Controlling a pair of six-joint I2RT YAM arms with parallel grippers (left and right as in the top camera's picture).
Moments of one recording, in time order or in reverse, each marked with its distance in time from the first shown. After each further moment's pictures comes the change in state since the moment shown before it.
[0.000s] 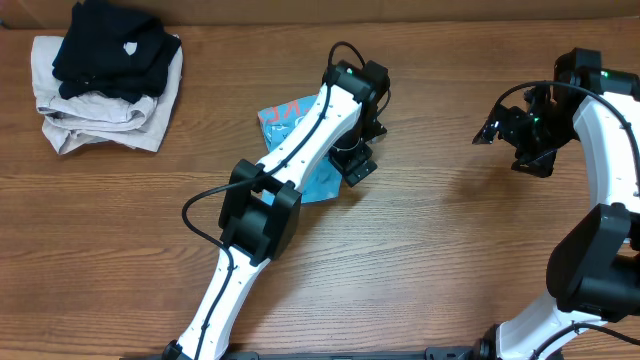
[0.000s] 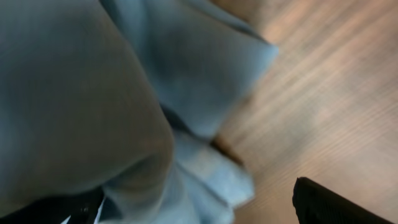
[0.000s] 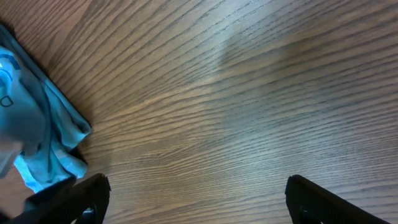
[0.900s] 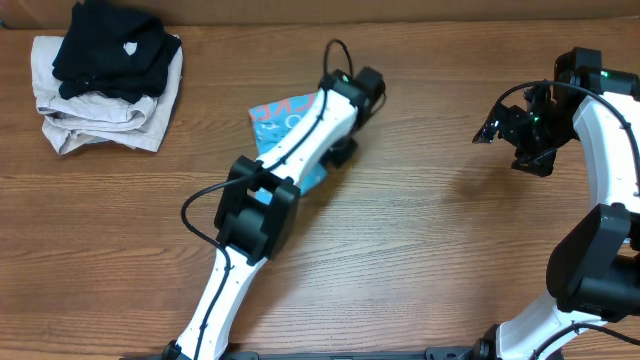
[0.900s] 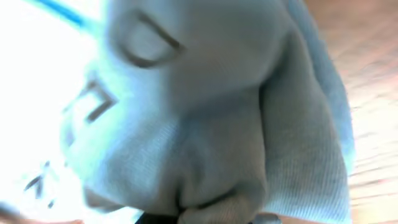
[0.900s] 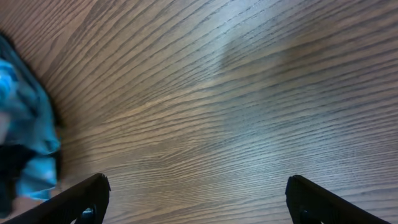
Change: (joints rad) left arm 0.019 -0.019 -0.078 0.092 -0.282 -0.185; right arm 0.000 0.000 0.000 0.009 0.000 0.000
